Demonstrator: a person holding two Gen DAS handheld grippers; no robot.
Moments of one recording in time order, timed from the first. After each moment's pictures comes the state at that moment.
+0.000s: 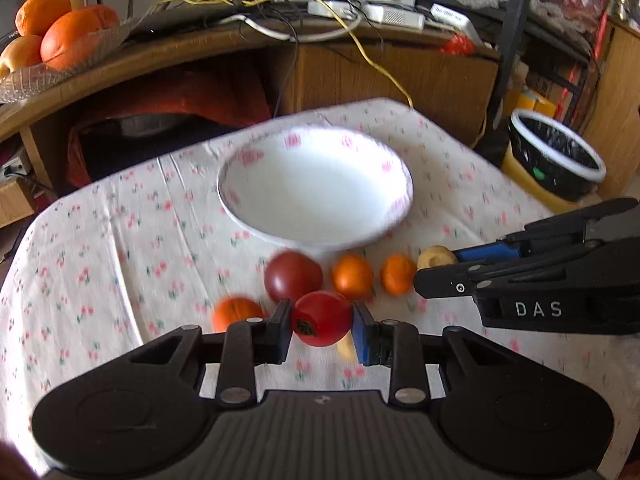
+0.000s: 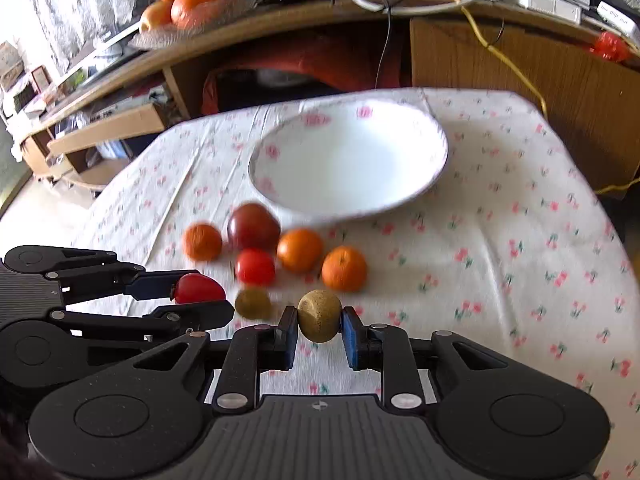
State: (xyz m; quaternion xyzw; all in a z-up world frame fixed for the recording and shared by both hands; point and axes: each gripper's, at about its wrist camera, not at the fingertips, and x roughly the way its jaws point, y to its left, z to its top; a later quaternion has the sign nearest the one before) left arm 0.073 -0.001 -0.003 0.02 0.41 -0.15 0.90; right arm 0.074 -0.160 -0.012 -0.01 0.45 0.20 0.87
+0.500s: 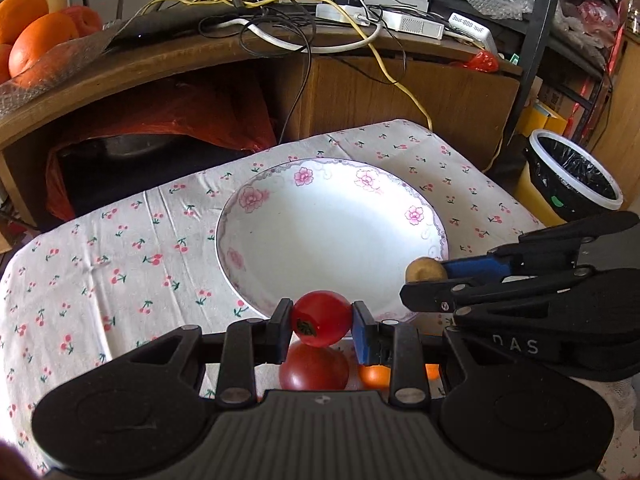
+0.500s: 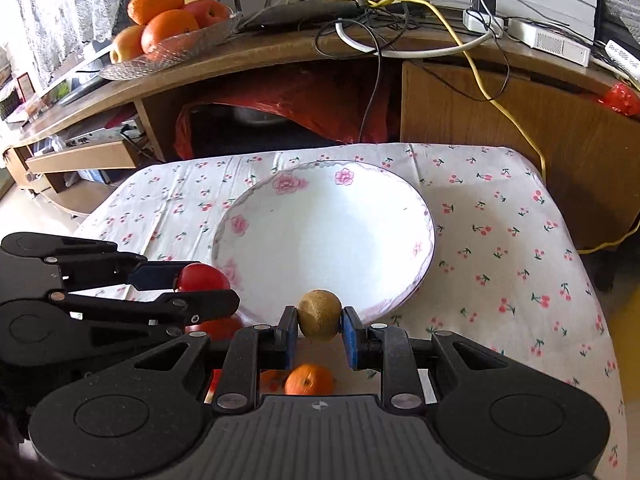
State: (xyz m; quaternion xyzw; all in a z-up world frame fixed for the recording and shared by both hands) left arm 0.137 -0.005 -0.008 0.02 0.41 -0.16 0.90; right arm 0.140 -0.151 0.000 -0.03 0.44 0.18 0.88
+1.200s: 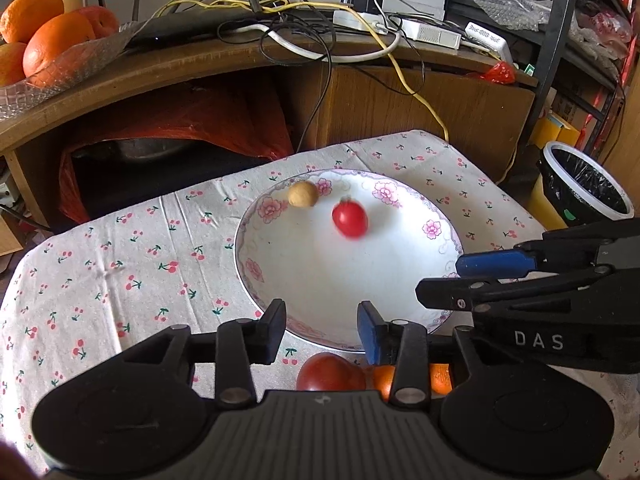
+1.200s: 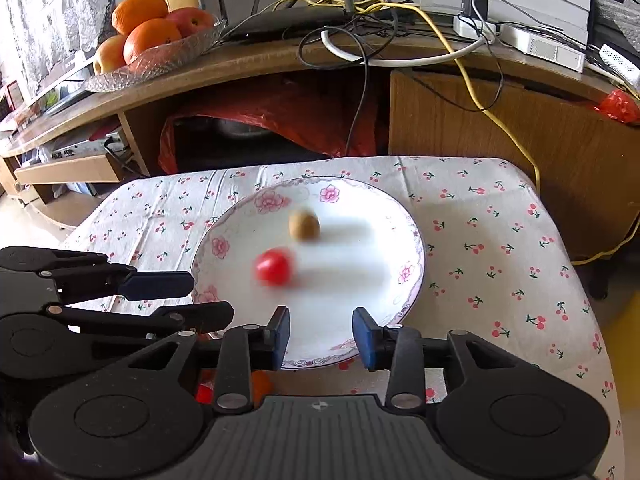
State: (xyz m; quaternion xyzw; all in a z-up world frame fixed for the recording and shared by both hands) left arm 0.141 0.004 -0.002 0.01 0.41 -0.14 0.90; right arm 0.153 -0.151 0.001 -0.03 0.42 0.17 0.89
